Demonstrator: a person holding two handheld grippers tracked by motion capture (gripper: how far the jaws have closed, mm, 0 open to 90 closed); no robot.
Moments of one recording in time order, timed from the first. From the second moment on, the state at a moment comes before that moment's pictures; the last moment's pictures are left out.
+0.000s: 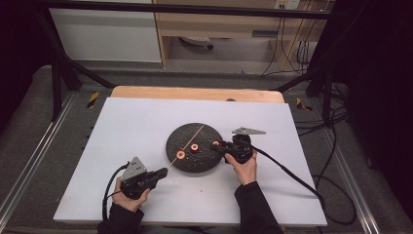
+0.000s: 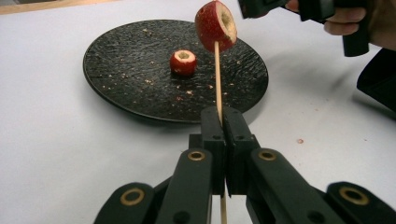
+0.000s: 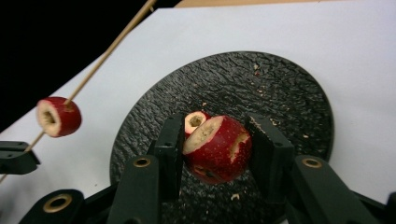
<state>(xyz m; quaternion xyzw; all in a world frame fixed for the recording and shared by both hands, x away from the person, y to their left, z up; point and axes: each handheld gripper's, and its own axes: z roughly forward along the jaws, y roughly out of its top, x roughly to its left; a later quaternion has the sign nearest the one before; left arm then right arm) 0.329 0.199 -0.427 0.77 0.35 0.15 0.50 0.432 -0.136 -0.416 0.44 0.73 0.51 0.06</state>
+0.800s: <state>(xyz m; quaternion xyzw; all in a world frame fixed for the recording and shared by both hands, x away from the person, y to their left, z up) 0.329 0.195 -0.429 0.78 0.35 0.15 0.50 0.445 -0.113 -0.443 0.43 0.76 0.48 0.06</state>
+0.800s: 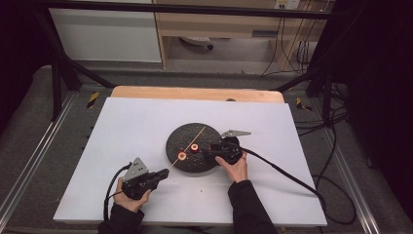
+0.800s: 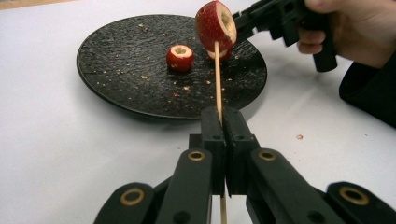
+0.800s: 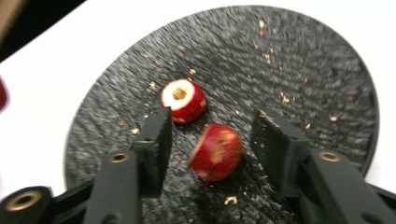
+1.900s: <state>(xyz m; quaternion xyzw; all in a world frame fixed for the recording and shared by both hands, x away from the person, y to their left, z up) 0.316 0.167 -0.433 0.80 0.31 0.14 0.49 0.381 -0.135 -0.434 0.41 0.75 0.52 0.01</state>
